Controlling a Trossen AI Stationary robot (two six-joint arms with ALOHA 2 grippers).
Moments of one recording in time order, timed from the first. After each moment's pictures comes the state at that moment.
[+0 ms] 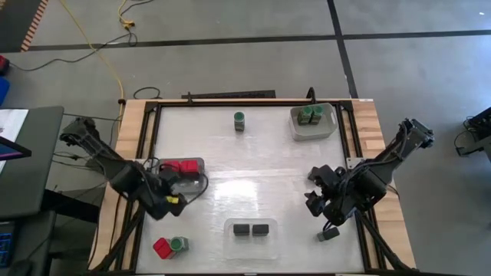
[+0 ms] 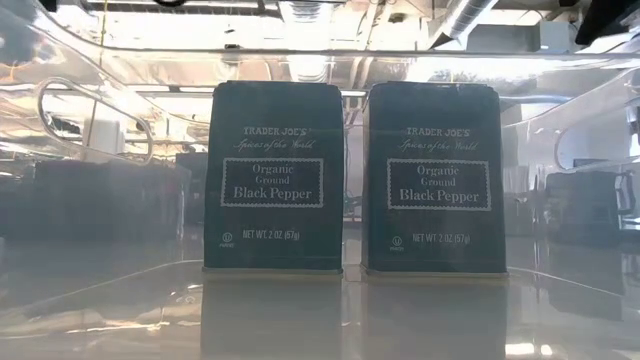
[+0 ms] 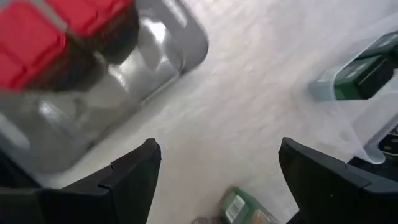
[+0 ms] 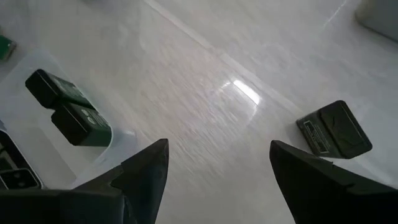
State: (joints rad) left arm -0.69 1.21 1.19 -1.22 -0.33 -1.61; right arm 0.71 1.33 1.29 -1.28 0.52 1.48
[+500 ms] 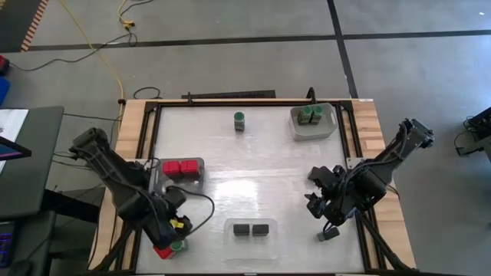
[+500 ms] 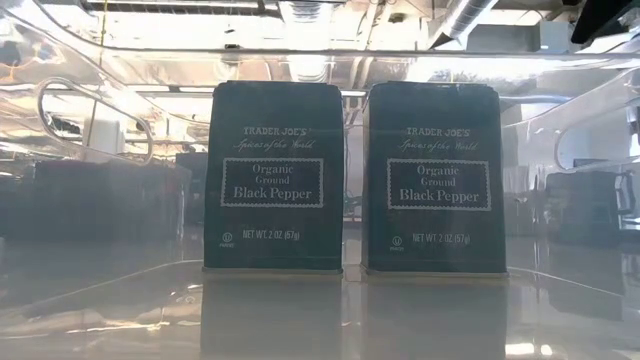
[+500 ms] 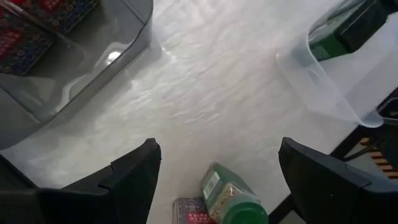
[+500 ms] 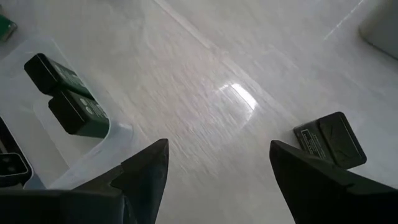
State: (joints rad) left arm -0.81 1.47 1.39 -1.26 -0.33 -1.65; right arm 0.71 1.33 1.29 -1.27 0.52 1.38
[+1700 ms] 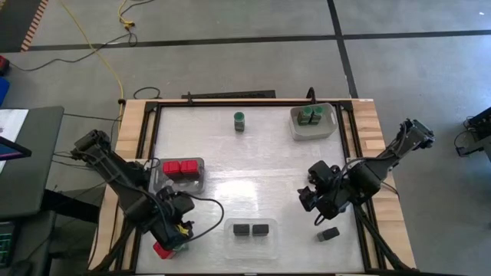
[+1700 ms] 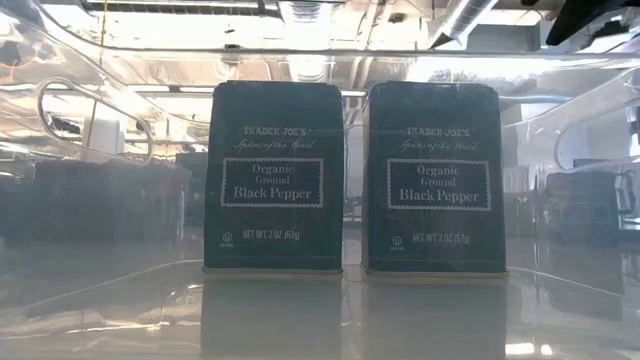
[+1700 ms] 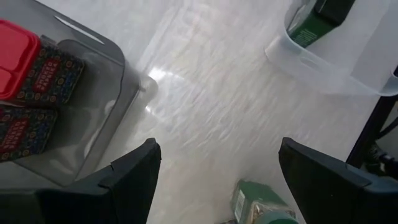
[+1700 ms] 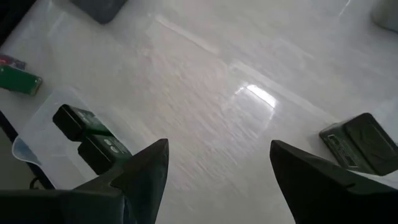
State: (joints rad) left arm -0.79 1.51 1.39 -1.21 -0.38 -1.28; right arm 0.63 1.33 1.29 -1.18 0.53 1.48
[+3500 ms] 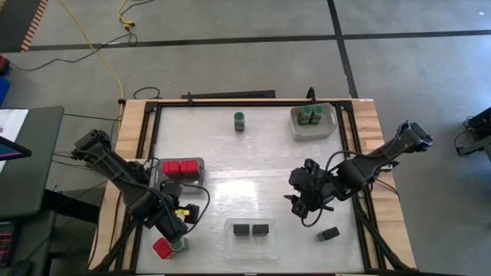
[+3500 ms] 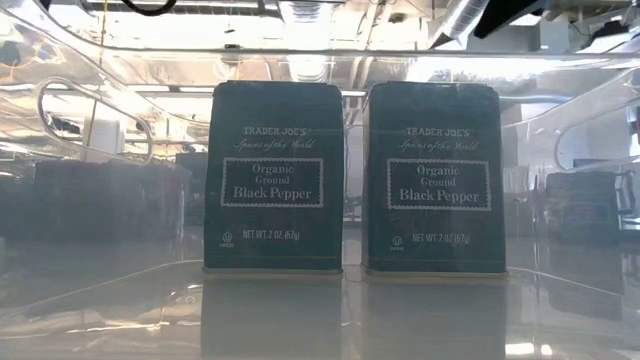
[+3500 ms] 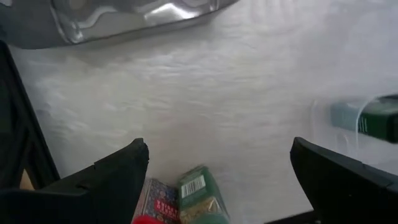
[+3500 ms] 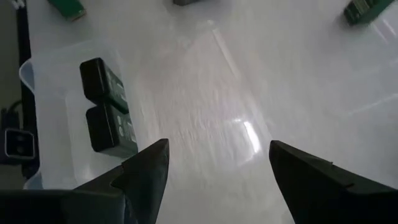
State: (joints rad) left arm -0.74 1.51 1.39 -1.34 -0.21 -2.12; right arm 0.52 1.38 1.29 -0.92 0.45 0.76
